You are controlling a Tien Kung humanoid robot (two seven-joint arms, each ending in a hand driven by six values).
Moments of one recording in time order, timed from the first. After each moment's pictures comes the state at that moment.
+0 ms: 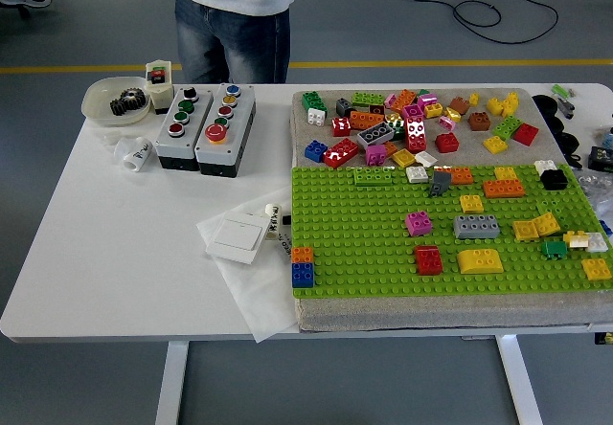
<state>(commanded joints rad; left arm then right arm) -0.08 0.01 -1.67 -0.18 1.70 0.16 0.17 0.35 -0.60 1.18 1.19 -0.46 -0.22 0.17</state>
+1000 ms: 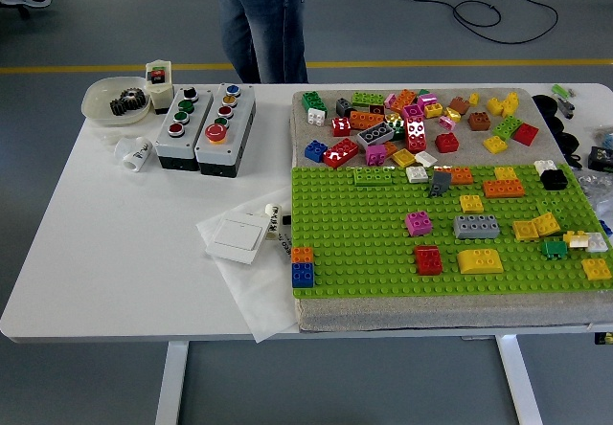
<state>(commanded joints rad) -0.07 0.01 -1.65 -0.18 1.71 0.15 0.17 0.32 -0.61 1.18 1.19 -0.46 -0.22 0.16</state>
